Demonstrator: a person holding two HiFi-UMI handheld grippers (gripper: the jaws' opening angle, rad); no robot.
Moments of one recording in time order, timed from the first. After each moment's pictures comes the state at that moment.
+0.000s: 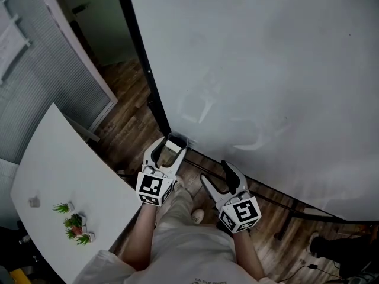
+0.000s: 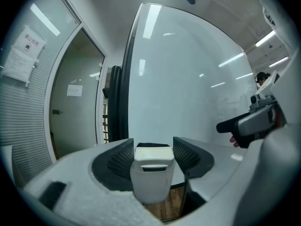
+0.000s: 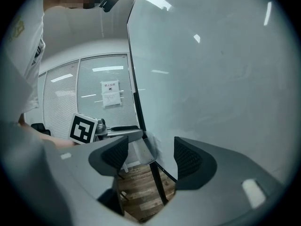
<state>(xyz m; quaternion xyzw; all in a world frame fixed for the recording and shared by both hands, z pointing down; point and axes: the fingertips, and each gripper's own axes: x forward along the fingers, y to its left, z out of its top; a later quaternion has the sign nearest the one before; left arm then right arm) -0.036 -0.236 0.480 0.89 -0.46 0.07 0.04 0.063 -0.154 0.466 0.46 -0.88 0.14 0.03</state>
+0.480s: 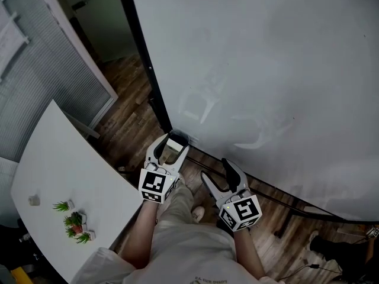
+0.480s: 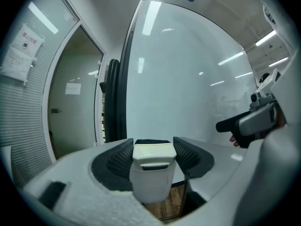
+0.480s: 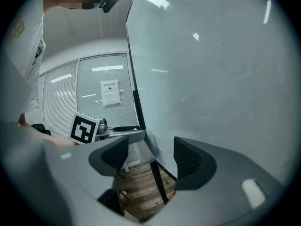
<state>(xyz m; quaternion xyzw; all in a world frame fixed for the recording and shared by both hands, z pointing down) -0.032 -0.240 0.490 0.89 -0.45 0.08 0.04 0.060 -0.157 0.473 0.46 -0.88 0.14 0.03</state>
